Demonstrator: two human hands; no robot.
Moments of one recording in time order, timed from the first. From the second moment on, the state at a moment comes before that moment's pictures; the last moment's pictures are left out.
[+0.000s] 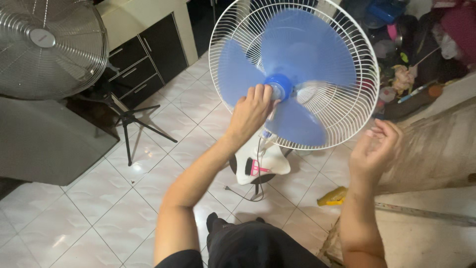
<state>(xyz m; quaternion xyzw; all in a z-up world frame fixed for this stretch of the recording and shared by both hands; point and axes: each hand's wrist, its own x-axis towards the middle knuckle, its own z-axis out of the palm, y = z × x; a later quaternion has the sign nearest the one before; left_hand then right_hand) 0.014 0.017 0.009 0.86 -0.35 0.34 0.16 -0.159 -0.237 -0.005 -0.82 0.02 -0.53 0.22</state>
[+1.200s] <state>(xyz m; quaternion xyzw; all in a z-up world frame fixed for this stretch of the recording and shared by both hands) -0.024 -0.046 -0.003 0.82 -0.40 0.40 0.12 -0.044 -0.383 -0.065 -0.79 0.06 -0.33 0.51</state>
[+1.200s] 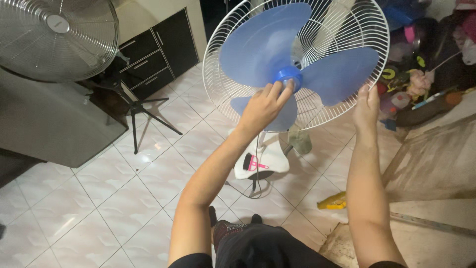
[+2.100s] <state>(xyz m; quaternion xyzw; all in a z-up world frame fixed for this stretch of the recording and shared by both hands) -0.026 -0.022 0.014 0.78 -0.47 0.40 0.05 -0.147 -0.233 -0.099 -0.85 -0.13 -0.38 0.33</state>
